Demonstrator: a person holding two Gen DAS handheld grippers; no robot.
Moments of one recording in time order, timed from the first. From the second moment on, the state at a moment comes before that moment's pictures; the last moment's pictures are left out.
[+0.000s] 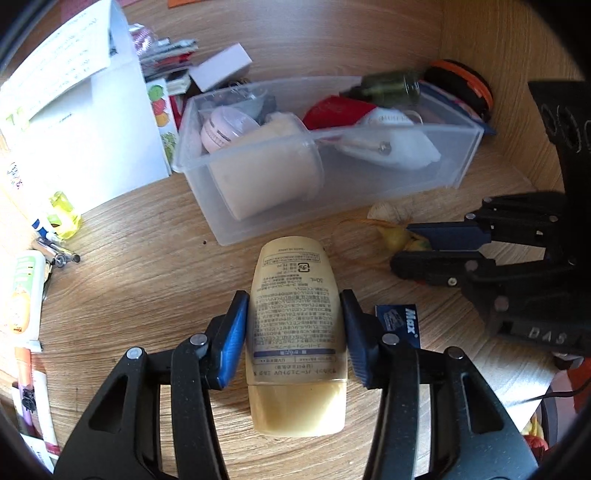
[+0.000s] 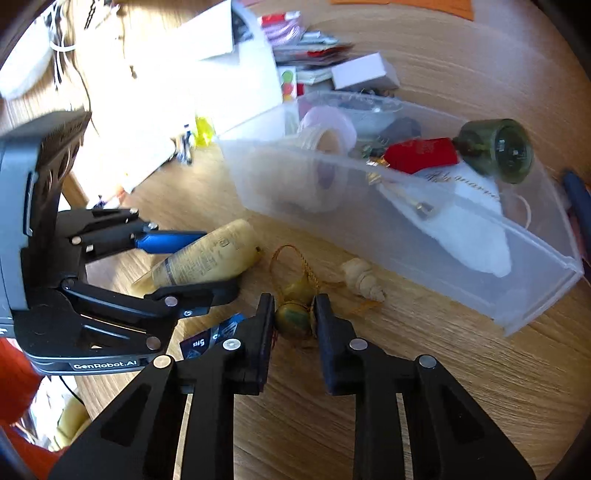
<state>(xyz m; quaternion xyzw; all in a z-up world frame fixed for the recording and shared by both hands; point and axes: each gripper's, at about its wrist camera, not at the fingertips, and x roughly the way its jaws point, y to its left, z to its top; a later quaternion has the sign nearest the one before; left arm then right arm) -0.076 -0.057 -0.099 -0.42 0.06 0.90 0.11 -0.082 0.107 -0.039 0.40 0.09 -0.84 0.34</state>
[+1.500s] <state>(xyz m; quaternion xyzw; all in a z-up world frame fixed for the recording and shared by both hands) -0.060 -0.107 0.022 -0.28 -0.06 0.96 0.09 -0.071 0.187 0.145 0.20 -0.02 -0.91 0.37</state>
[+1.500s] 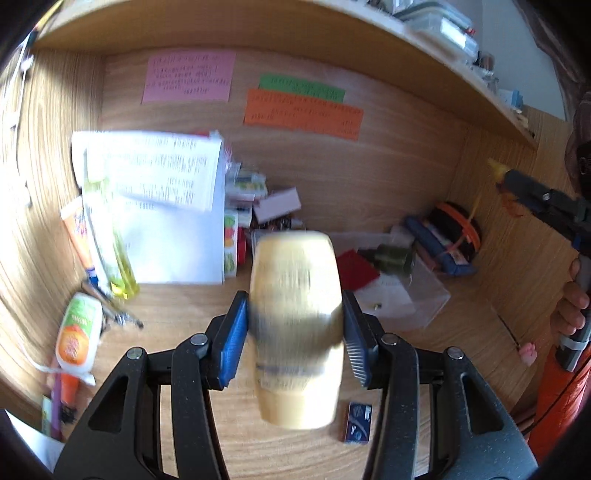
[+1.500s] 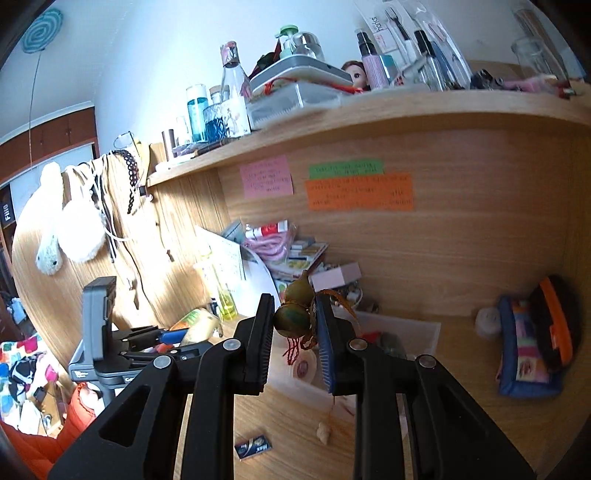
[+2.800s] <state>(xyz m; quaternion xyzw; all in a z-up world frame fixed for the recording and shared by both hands) -0.036 -0.076 -0.102 -0.45 0.01 0.89 0.10 -0.191 0.105 0.008 0.37 0.10 -0.88 0.28</state>
